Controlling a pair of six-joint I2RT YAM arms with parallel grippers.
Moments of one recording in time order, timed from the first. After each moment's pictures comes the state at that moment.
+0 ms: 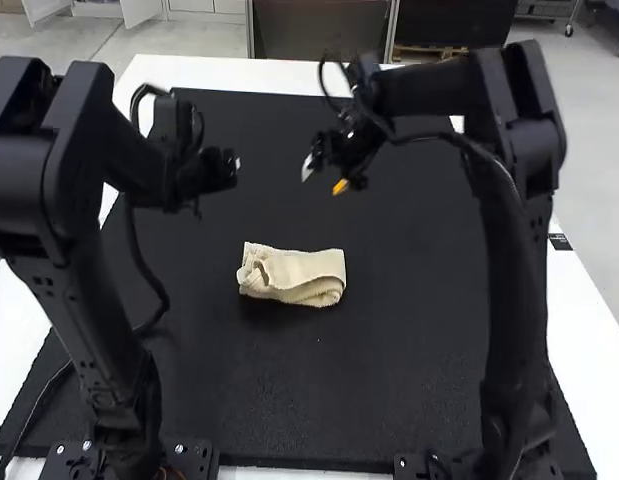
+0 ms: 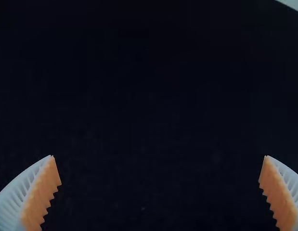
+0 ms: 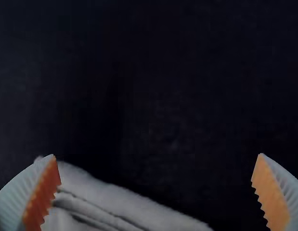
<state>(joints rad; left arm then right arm) -0.01 1.52 0.70 0.38 0.10 -0.21 0.42 2.07 1.64 -0.59 -0.38 0.28</state>
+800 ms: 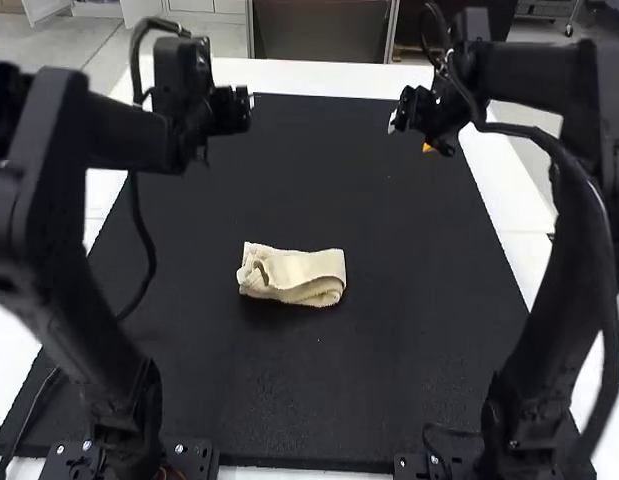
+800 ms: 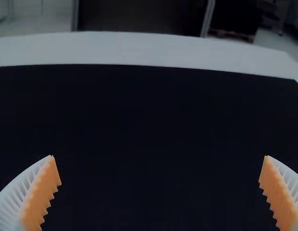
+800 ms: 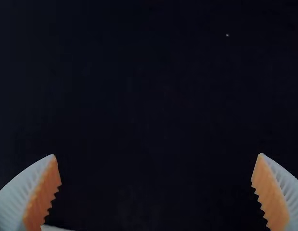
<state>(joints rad) -0.07 1.37 0.82 0.35 0.09 -0.14 0.13 1.68 1.35 -0.49 -0.22 0.27</state>
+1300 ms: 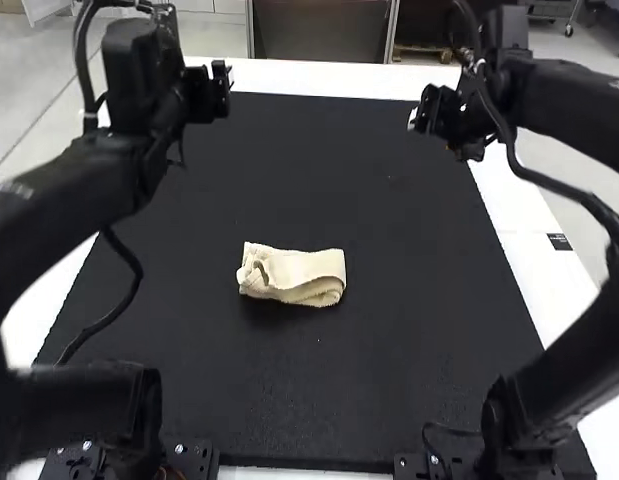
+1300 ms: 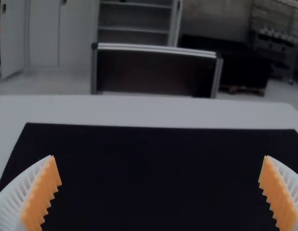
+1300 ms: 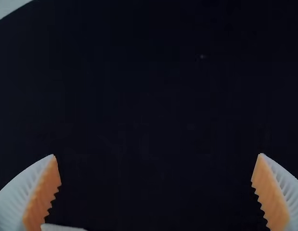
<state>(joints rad) -0.07 0.94 0.66 0.28 0.01 -0.10 0.11 1.34 1.09 -0.38 -0.15 0.27</state>
